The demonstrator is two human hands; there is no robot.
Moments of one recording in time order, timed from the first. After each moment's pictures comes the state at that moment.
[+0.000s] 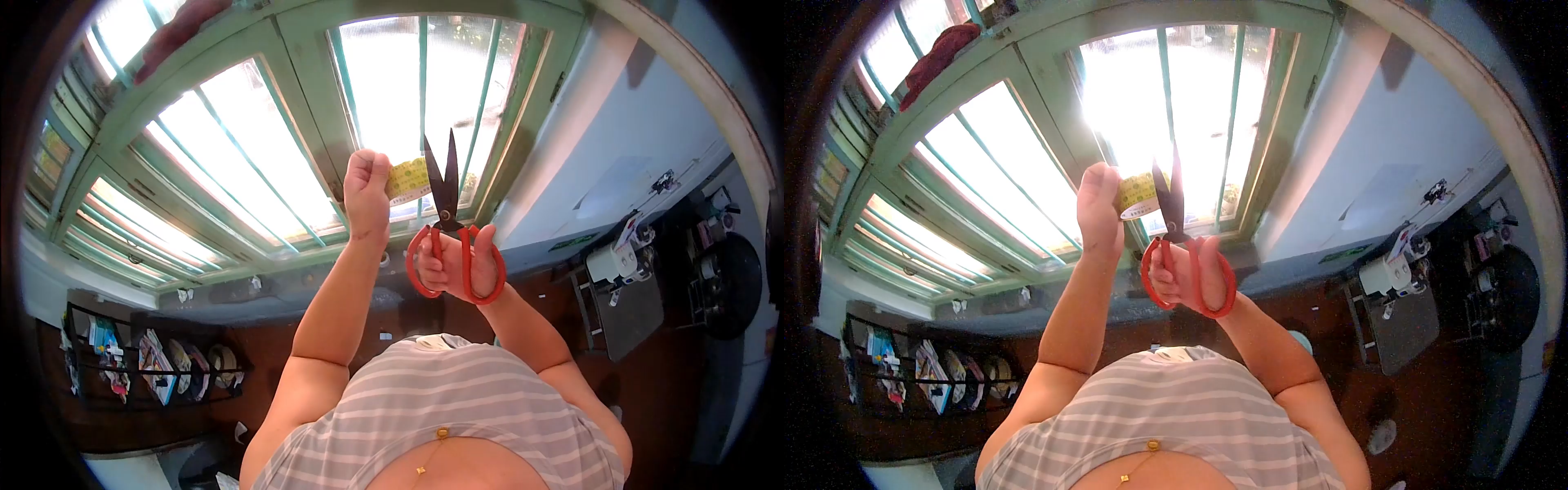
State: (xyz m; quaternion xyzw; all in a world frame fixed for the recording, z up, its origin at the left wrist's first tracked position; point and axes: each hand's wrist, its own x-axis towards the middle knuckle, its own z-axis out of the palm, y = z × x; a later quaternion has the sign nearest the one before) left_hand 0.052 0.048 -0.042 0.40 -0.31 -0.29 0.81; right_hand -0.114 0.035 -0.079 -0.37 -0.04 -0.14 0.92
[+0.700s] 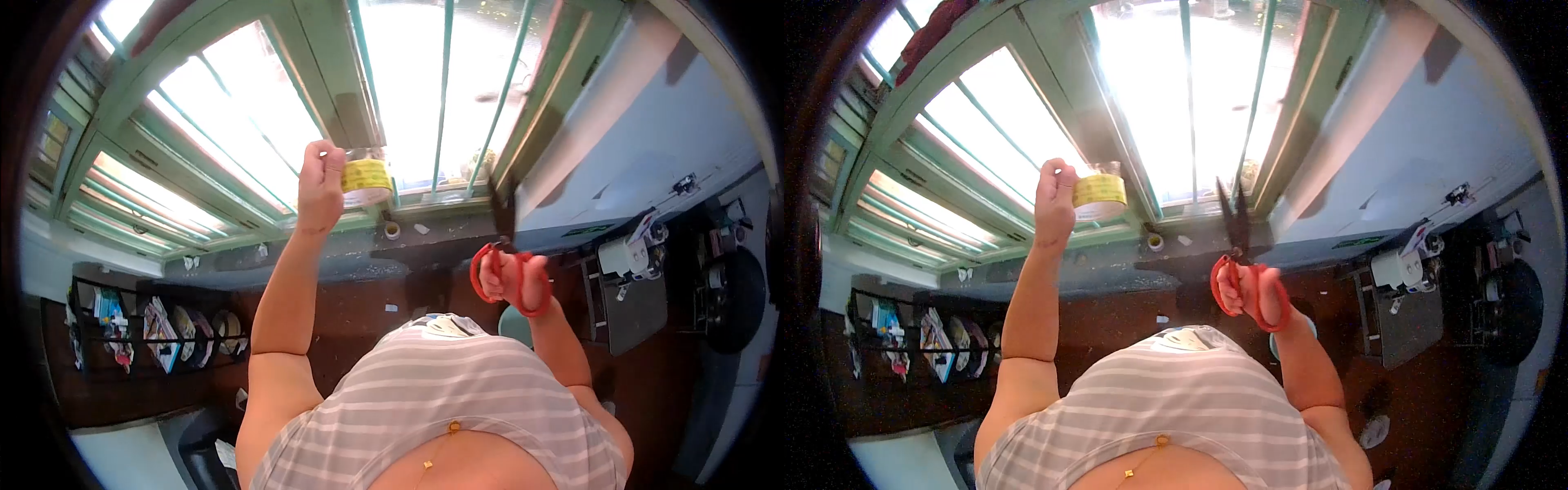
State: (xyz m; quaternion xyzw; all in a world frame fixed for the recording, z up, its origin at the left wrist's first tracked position) left_hand 0.118 0.103 -0.053 0.63 -0.42 -0.15 0.63; right_hand -0.191 0.025 -0.123 -0.47 0.06 -0.14 0.87
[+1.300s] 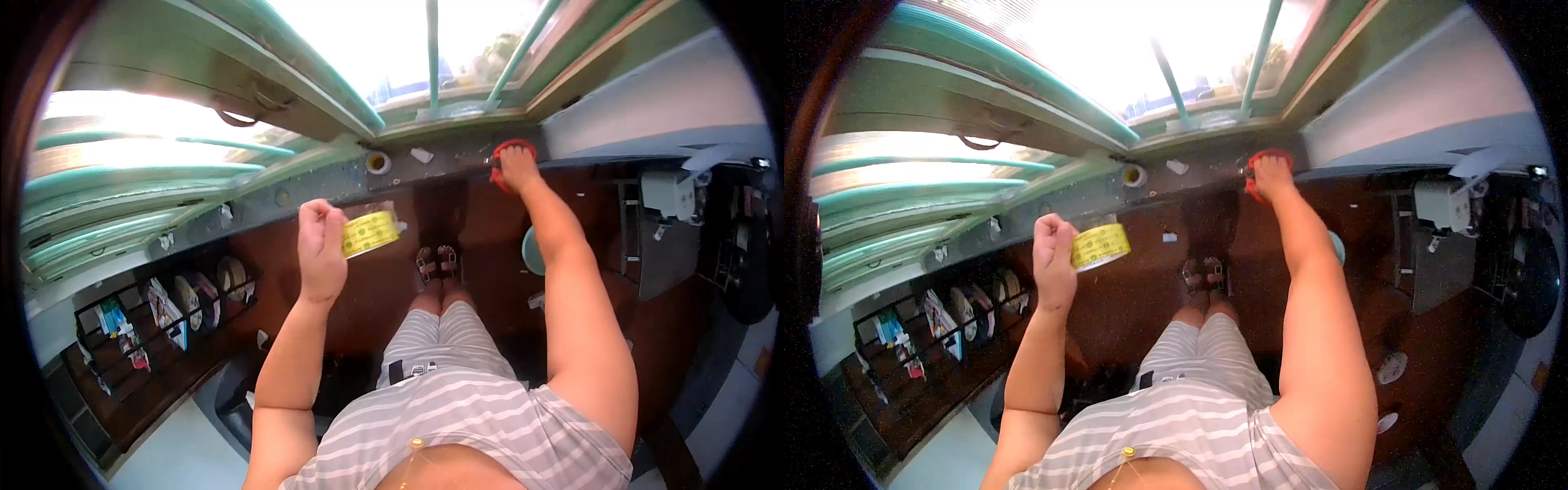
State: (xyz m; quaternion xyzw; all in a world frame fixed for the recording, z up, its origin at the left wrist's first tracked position) left_hand 0.094 0.095 -0.297 0.68 -0.28 -0.35 0.58; right_hand -0.151 -0.183 -0.576 -0.95 0.30 0.10 -0.05
